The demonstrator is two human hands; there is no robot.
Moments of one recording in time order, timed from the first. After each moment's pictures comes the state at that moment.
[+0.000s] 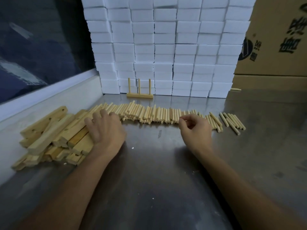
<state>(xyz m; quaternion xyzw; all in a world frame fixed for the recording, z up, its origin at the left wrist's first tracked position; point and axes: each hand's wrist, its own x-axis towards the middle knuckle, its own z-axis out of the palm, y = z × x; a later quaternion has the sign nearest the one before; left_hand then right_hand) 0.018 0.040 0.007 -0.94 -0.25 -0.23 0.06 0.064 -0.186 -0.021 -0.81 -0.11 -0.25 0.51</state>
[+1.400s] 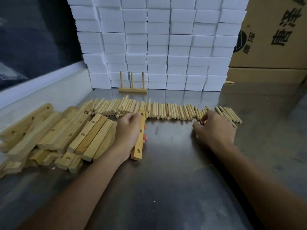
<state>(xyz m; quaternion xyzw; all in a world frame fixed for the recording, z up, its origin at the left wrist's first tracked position) 0.036 -0.002 -0.019 -0.70 -0.12 -0.15 -0.68 0.077 -0.232 -0.018 -0.95 0.06 -0.24 0.19</state>
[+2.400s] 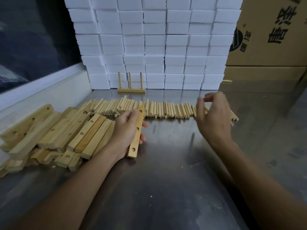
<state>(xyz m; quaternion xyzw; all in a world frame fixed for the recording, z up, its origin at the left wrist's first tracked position) 0.028 0.000 -0.014 -0.69 -0.06 -0.12 -0.71 0.057 -0.224 0.006 -0.83 -0.06 -0.42 0.35</state>
